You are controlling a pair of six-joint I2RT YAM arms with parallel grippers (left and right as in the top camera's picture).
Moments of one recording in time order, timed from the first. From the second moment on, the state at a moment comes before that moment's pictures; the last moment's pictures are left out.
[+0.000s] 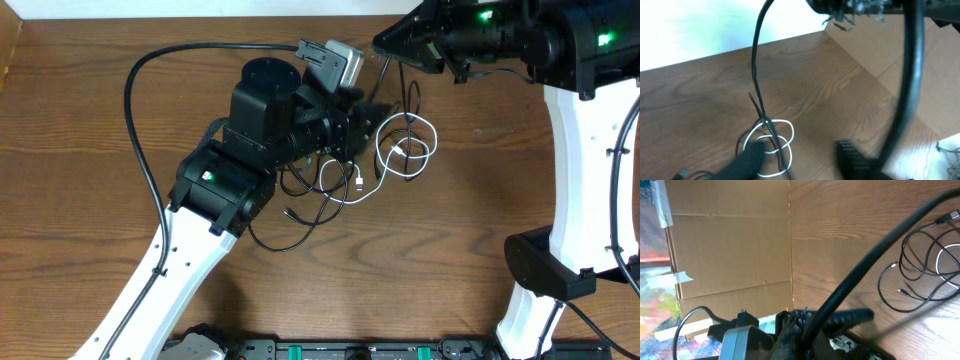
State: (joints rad) left arm -0.53 1.33 1.40 -0.48 0.39 -0.25; right arm 0.29 2.00 2.74 -1.50 -0.80 0.84
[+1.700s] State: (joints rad) left arm -0.53 1.16 1.45 -0.68 0.22 -0.36; right arm 0.23 2.00 1.85 -1.27 -0.16 0.21
